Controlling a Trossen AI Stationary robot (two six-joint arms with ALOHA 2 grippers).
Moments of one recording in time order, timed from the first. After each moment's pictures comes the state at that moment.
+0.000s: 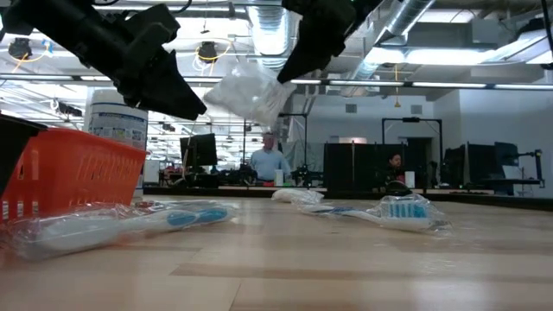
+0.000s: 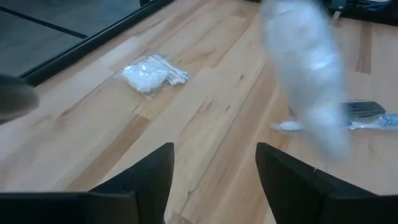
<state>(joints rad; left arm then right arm) -0.35 1.25 0.53 0.05 -0.76 -0.47 0.04 1.66 1.33 -0.46 0.10 -0.09</state>
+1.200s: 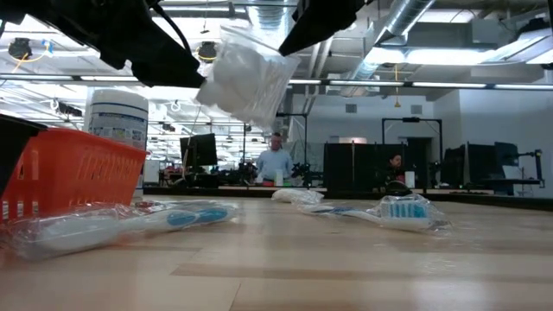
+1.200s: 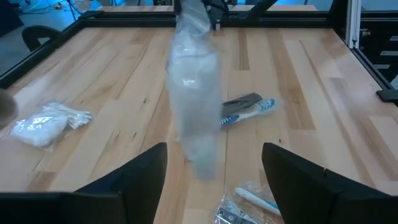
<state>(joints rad) -0.45 1.25 0.53 0.24 -0.55 -0.21 0.16 1.66 1.38 -0.52 0.11 -0.22</state>
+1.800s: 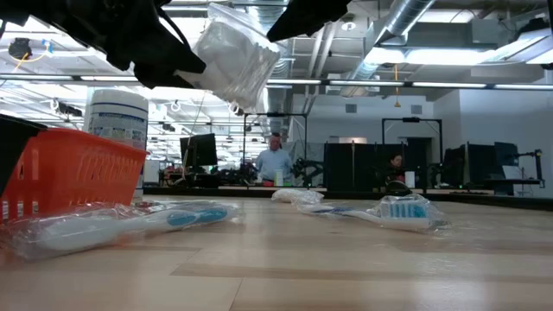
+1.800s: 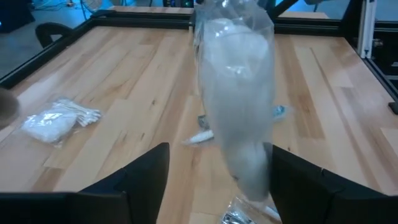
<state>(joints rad) -0.43 1.25 0.53 0.25 -0.57 -0.24 0.16 1.66 1.38 -0.43 0.11 -0.22</state>
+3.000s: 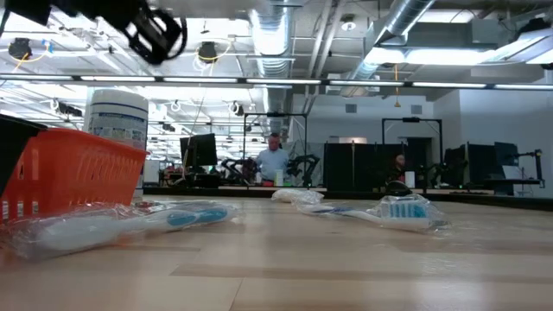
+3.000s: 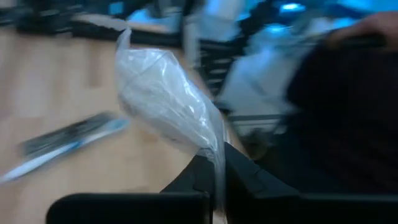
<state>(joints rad) -0.44 1.21 0.53 0.39 0.05 -0.27 0.30 1.66 1.46 -0.41 0.10 -0.59</state>
